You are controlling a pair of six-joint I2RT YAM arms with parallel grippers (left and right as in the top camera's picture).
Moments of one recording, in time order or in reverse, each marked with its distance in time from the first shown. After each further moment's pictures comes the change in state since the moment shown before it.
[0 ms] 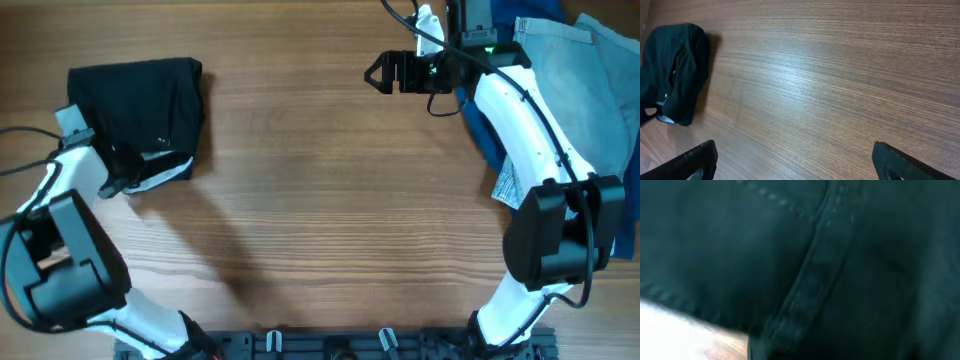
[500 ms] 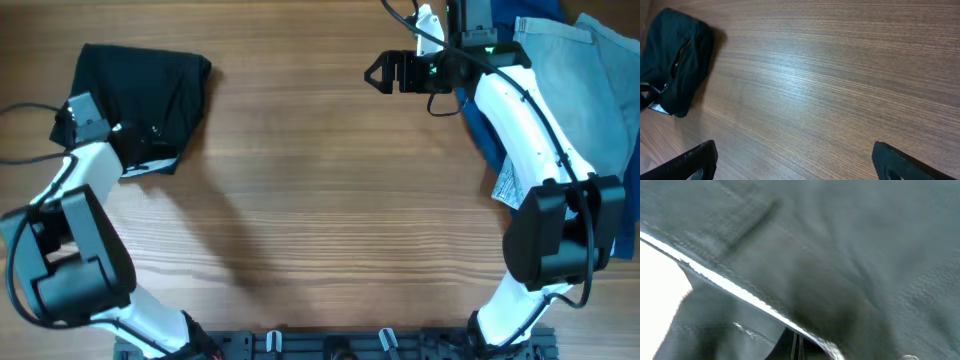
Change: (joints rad) left arm -0.080 0.000 -0.005 0.218 -0.019 0.007; right arm 0.000 0.000 0.000 0.001 0.000 0.000
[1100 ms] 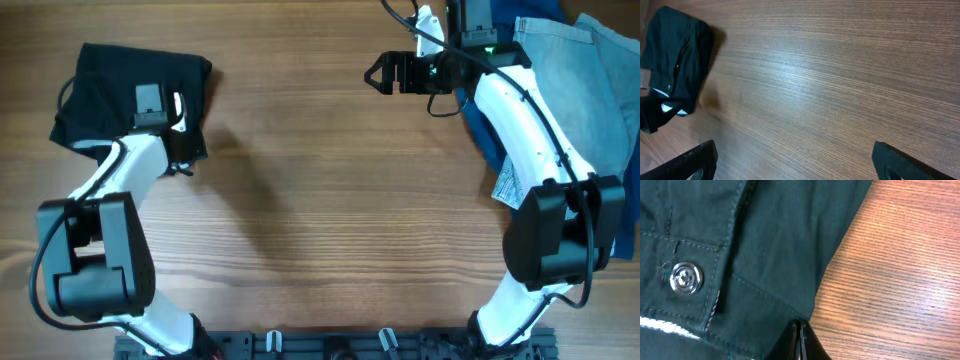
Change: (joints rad) left arm -0.247 -0.032 0.002 -0.182 0.035 0.206; right arm 0.000 0.000 0.000 -0.009 0.000 -0.001
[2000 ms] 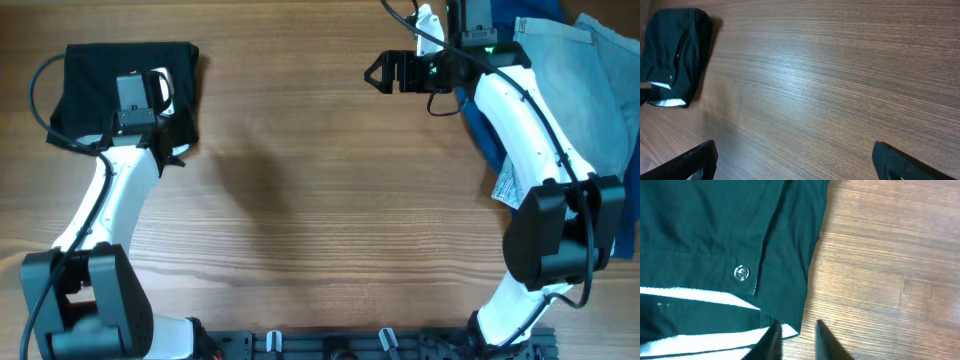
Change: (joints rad) left arm -0.006 -0.191 0.002 0.031 -0.007 -0.024; right arm 0.000 0.000 0.000 0.012 0.000 0.000
